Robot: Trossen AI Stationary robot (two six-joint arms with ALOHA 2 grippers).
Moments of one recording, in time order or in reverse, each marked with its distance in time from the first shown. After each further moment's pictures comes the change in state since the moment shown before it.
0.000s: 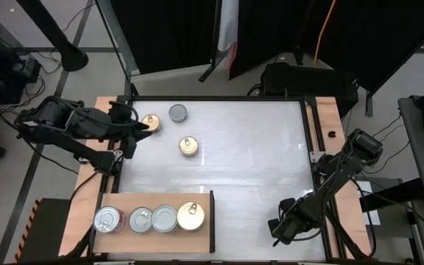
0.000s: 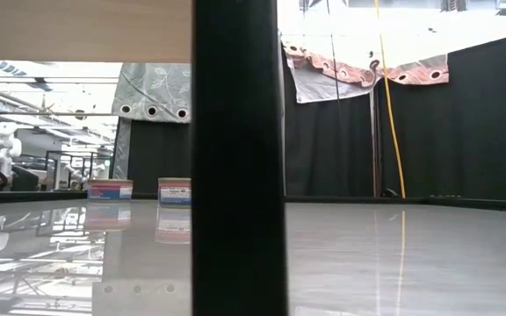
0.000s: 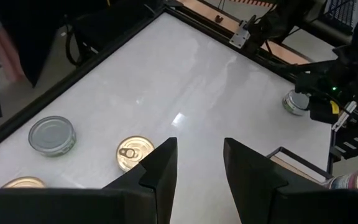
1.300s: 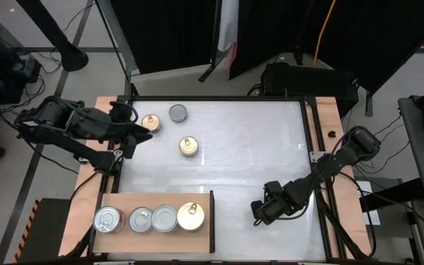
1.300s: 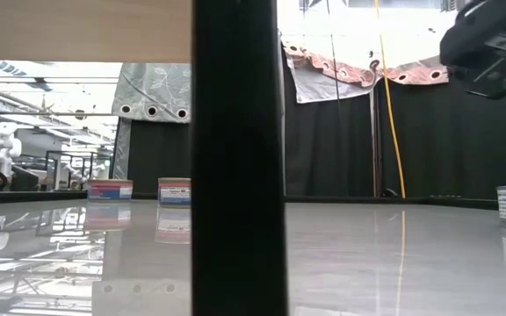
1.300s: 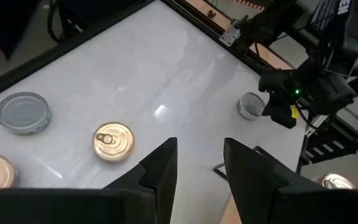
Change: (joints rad) left arm -0.001 0.002 0.000 0.006 0.055 -0.133; right arm -0.225 -0.032 0.017 -0.005 0.251 -0.238
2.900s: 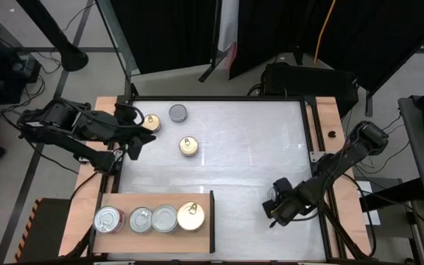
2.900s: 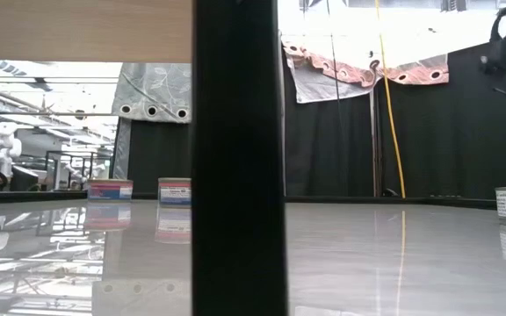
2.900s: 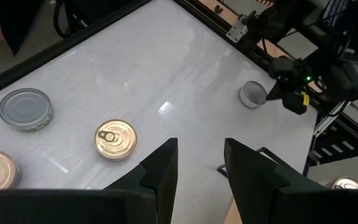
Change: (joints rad) left arm 0.000 0.034 0.000 -0.002 -0.008 -0.019; right arm 0.103 -0.123 -0.120 -0.075 0.128 -0.075
